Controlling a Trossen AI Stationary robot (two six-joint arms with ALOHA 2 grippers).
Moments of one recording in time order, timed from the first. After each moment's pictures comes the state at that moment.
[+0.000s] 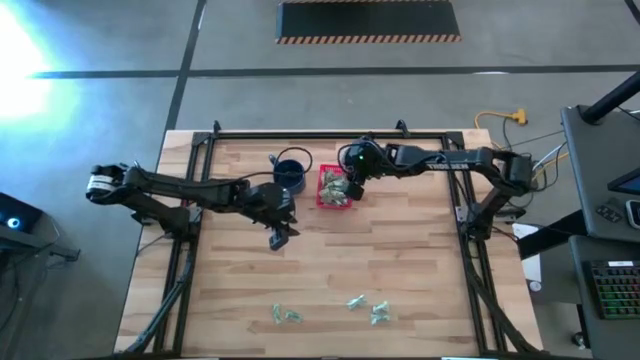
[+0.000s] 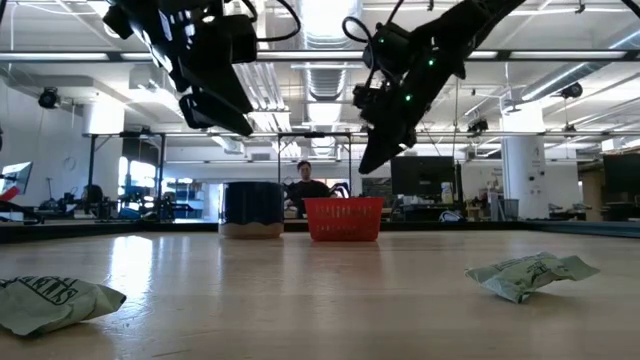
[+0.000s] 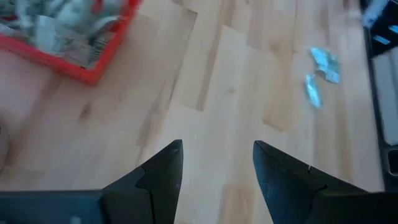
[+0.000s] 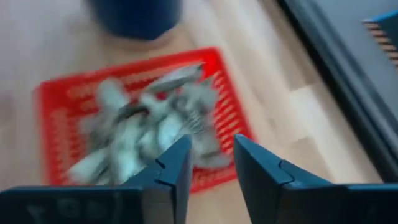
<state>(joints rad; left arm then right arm) -0.01 1.29 0.86 -0.33 0.10 -0.39 -0.35 1.67 1.10 -0.30 0.11 0.00</state>
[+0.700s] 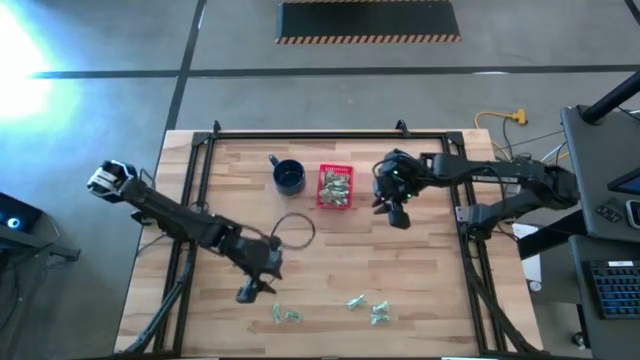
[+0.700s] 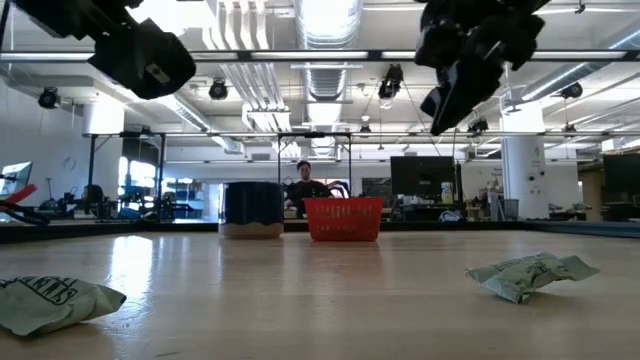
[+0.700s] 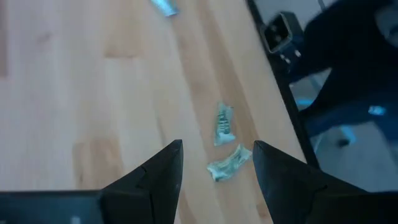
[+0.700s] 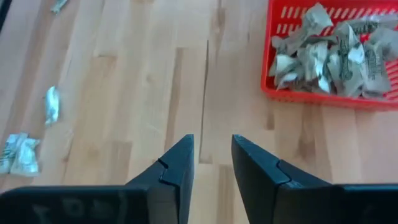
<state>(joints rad) -0.41 1.30 0.86 -0.34 0.17 -0.33 -0.26 1.30 0.93 -0.63 -0.34 -0.17</state>
